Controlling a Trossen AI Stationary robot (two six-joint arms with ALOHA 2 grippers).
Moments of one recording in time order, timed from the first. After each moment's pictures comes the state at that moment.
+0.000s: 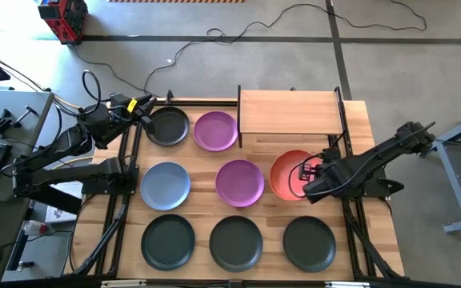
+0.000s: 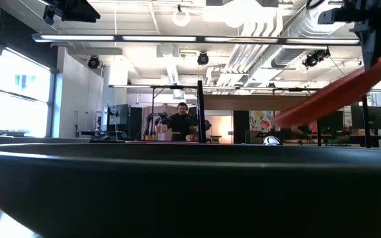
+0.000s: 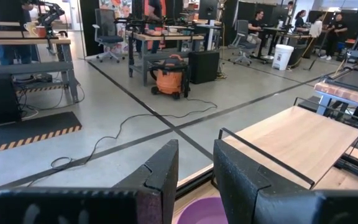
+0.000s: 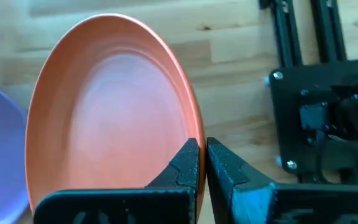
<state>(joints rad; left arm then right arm) 0.39 0.54 0.78 -0.35 -0.51 -0.13 0.46 1.25 1.09 -1.57 0.37 2.17</state>
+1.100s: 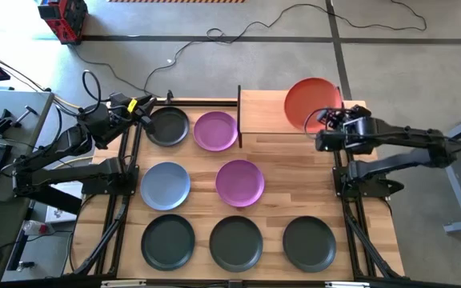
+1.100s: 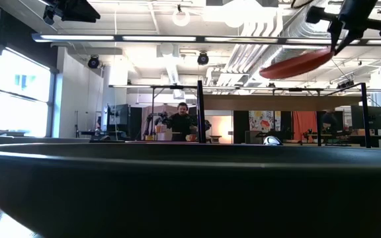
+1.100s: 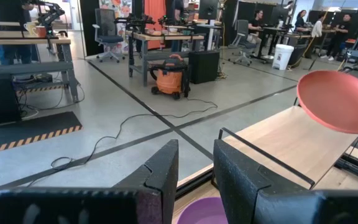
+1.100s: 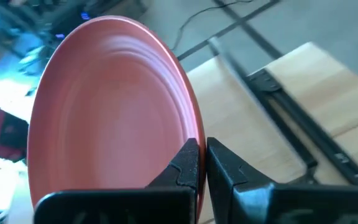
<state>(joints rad) 0.38 0.54 0.78 -0.35 -0.51 -0.13 -0.12 0.99 1.09 -1.57 0.97 1.98</state>
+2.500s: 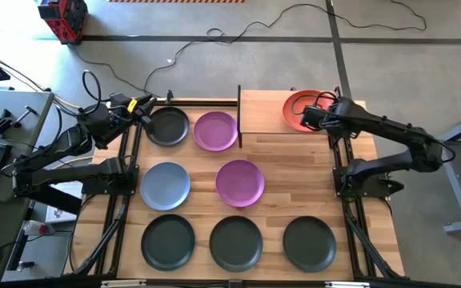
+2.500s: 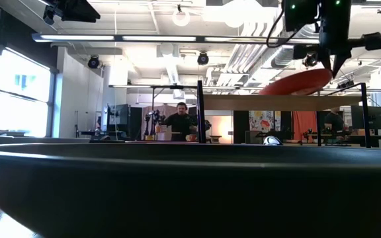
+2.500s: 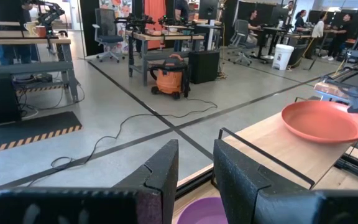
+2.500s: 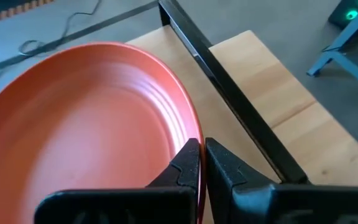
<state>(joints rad) 0.38 0.54 0.78 -0.35 -0.51 -0.13 -0.47 1.19 1.09 -1.44 0.77 1.61</state>
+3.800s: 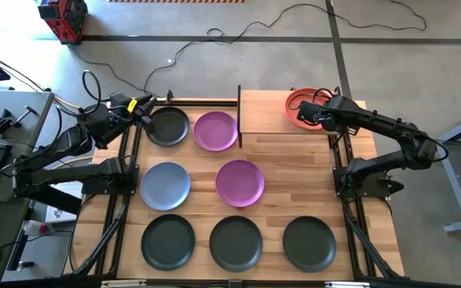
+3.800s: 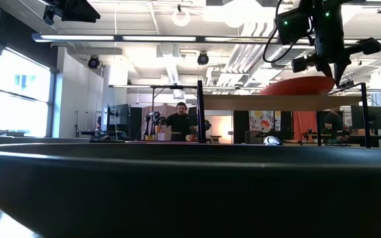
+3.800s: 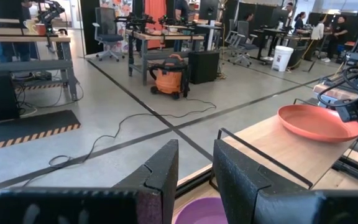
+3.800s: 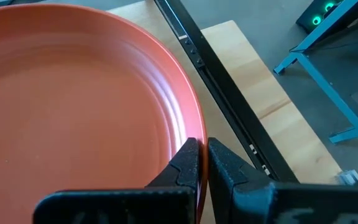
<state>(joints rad) 0.38 0.54 0.78 -0.35 -0.51 -0.14 -0.56 1.27 1.08 -1.43 0.71 1.48</state>
